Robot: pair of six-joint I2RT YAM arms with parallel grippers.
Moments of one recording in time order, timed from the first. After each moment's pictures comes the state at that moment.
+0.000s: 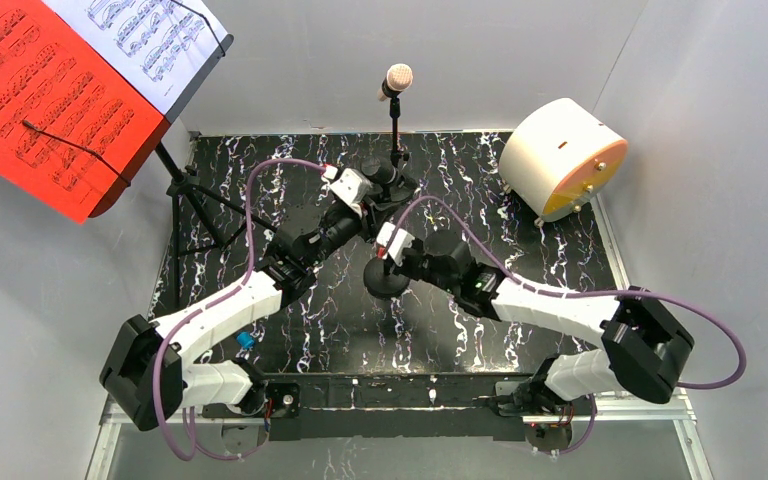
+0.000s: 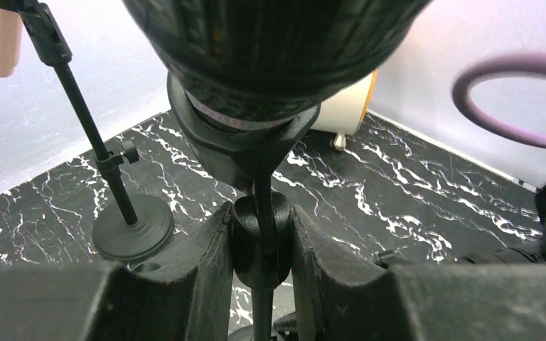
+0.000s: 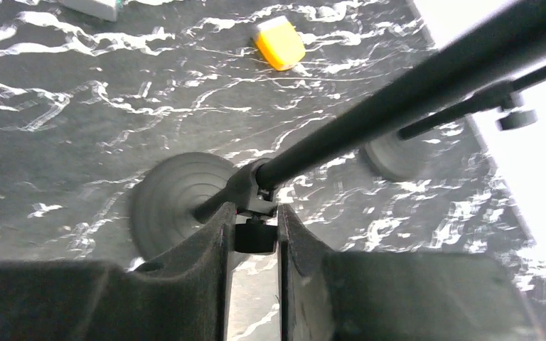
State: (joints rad) left arm -0.72 1.23 0.78 0.51 0.16 -0.06; right arm 0.94 1.34 0.74 0.23 0.02 -0.38
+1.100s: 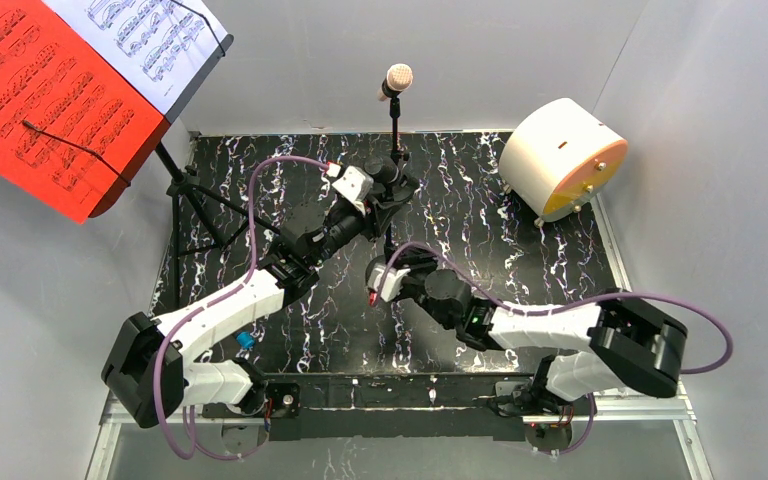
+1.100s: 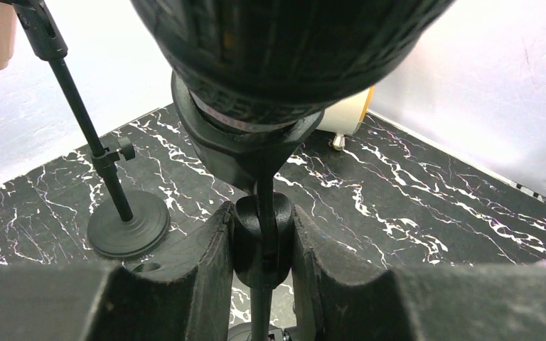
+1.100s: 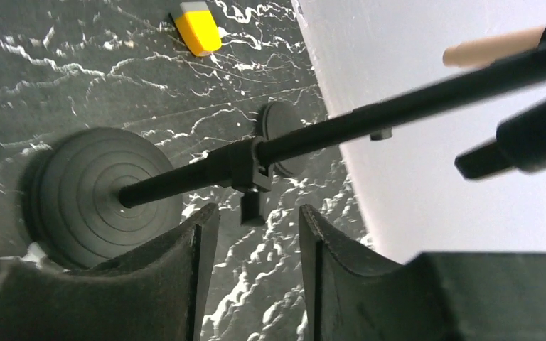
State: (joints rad) left arm -0.73 1.24 0.81 0.48 0.11 -0.08; right arm 1.13 1.38 0.52 0.67 0.40 -0.94
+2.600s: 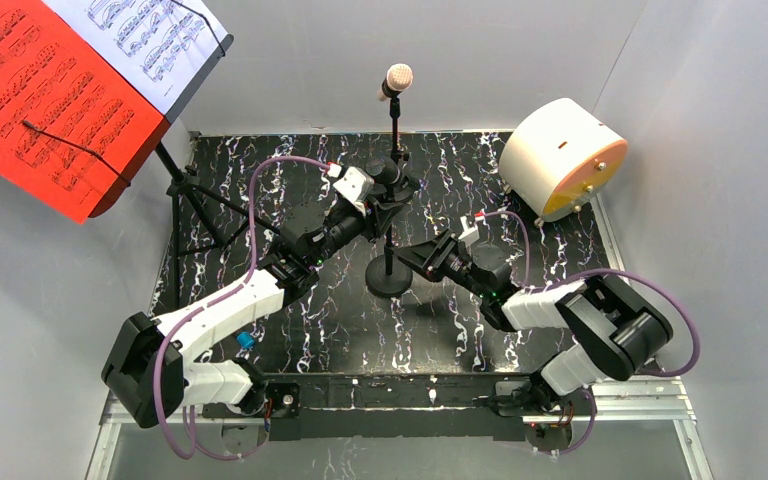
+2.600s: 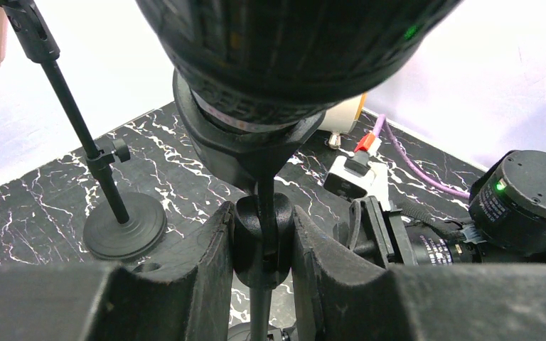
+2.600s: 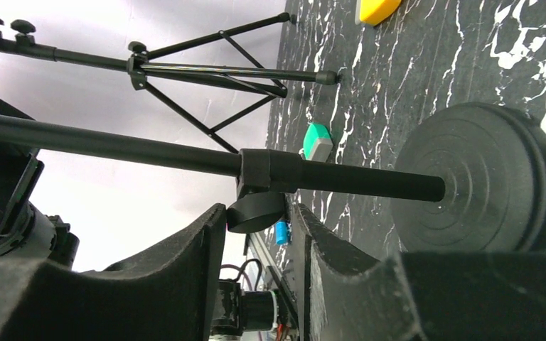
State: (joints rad) left arm -0.73 1.24 0.81 0.48 0.14 -0.08; right arm 0.68 1.47 0.36 1.02 -0.23 1.28
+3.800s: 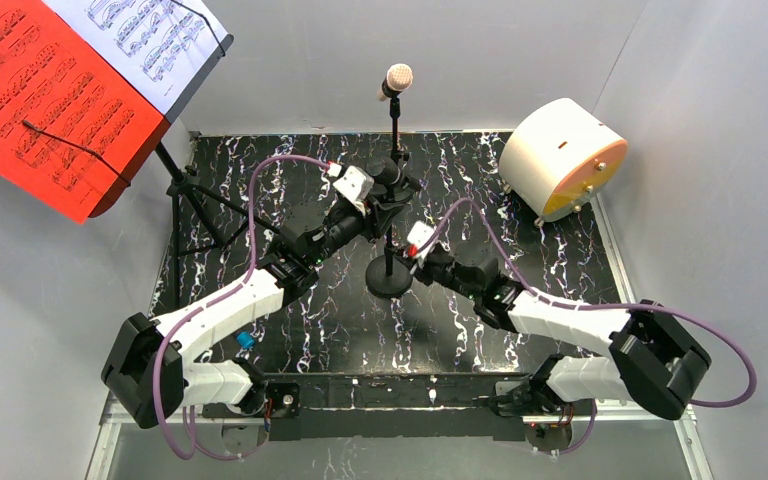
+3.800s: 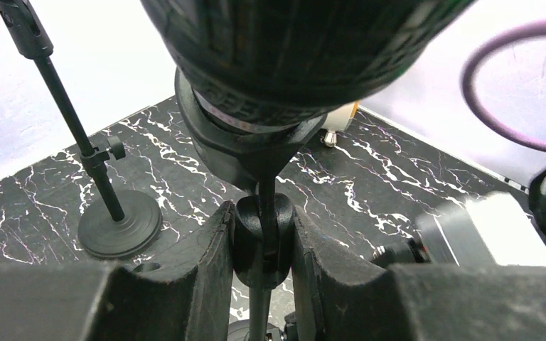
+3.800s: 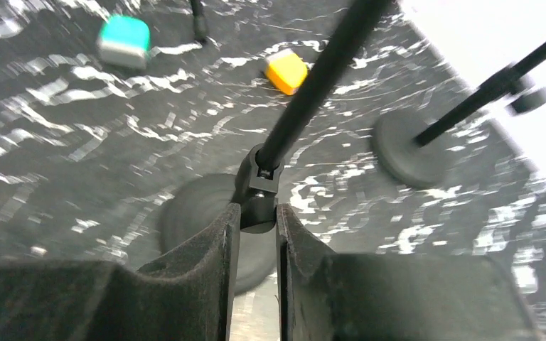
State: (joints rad) left arm -0.72 1.24 0.81 0.47 0.14 -0.09; right arm 0.83 1.26 0.53 0.54 -0.16 -0.17
